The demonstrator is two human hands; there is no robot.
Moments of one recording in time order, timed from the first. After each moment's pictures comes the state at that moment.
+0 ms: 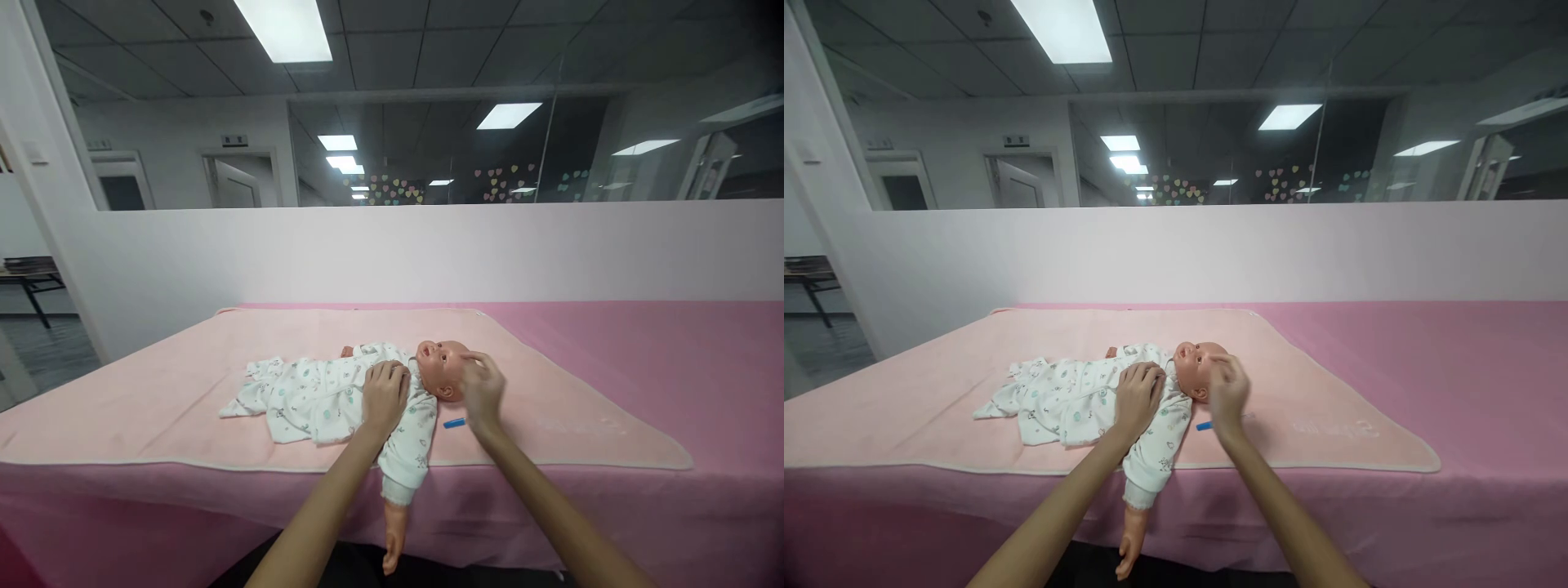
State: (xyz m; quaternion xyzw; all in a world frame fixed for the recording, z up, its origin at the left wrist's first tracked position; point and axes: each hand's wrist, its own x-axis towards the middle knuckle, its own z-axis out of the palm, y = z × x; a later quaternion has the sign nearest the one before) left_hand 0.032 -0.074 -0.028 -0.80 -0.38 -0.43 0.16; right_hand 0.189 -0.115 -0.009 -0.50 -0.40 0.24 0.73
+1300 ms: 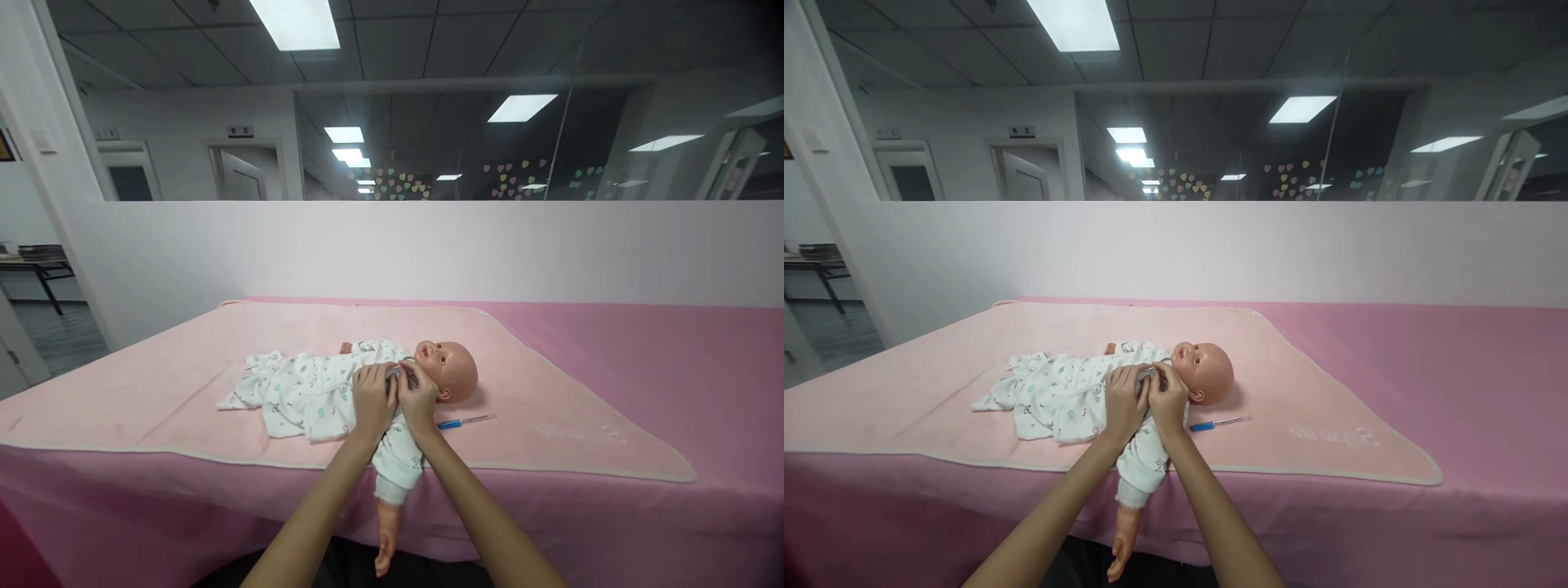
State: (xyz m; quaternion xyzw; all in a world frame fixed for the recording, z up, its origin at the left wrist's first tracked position) left_hand 0.027 -0.080 -0.028 -0.75 -0.44 -0.47 0.12; right_hand 0.116 -0.071 -0.045 -0.43 -0.54 0.01 0.72
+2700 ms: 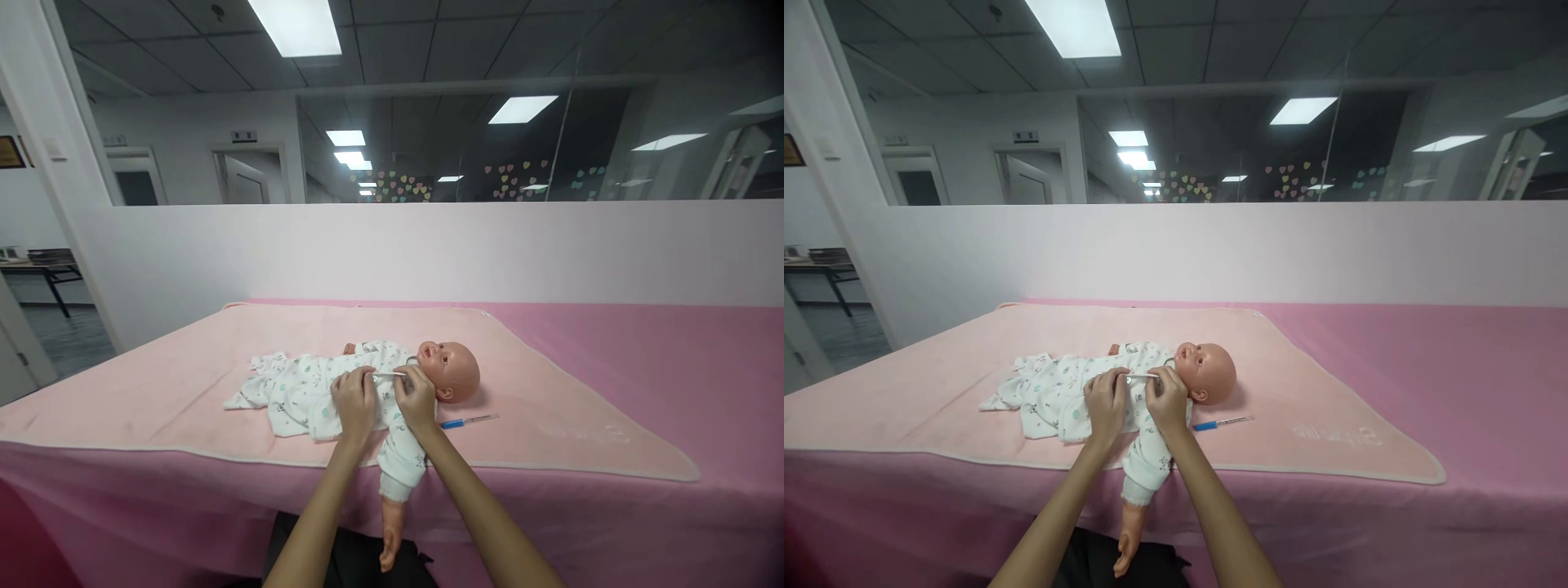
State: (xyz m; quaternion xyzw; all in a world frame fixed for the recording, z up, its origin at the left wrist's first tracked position) left_hand 0.000 -0.087 -0.028 -0.67 -0.51 -0.54 0.02; right_hand 0.117 -0.080 -0.039 -0.42 -0.63 -0.03 0.65
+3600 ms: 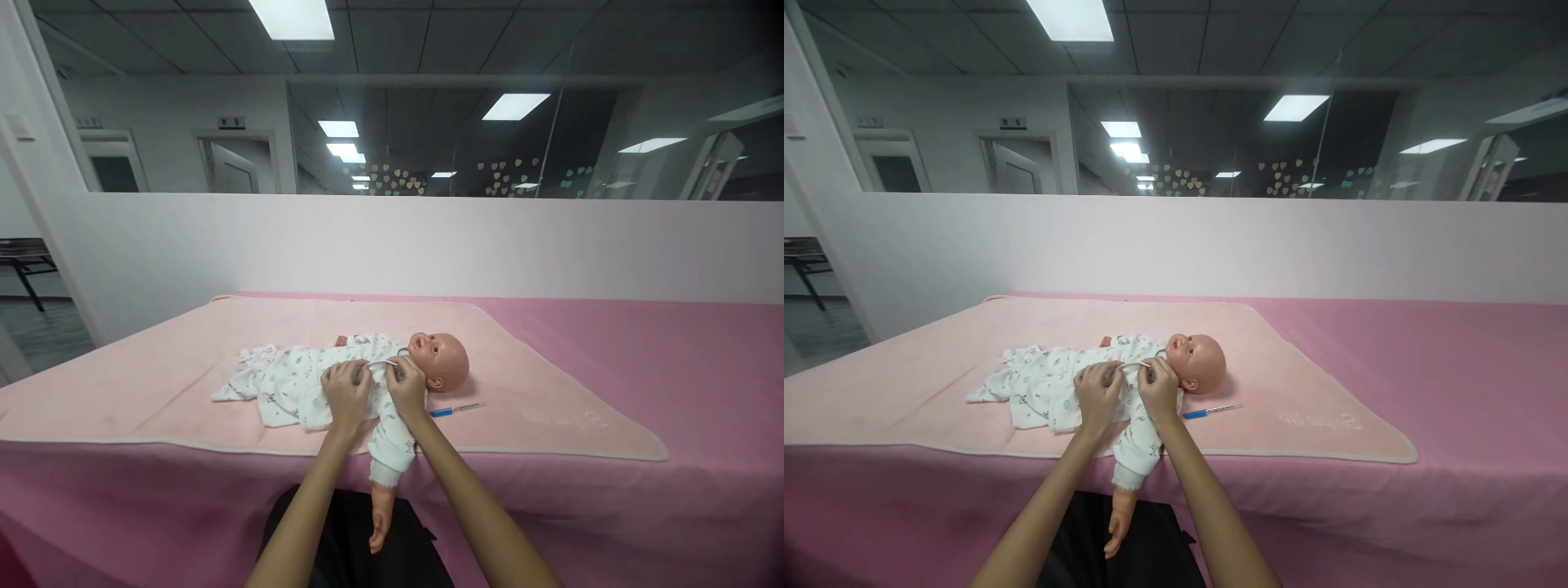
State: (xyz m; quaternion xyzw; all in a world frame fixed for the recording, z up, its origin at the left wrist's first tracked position) left_hand 0.001 -0.087 -0.028 -0.67 -0.51 -0.53 0.06; right_hand 0.117 -0.074 -0.042 -0.44 -0.61 -0.04 0.66
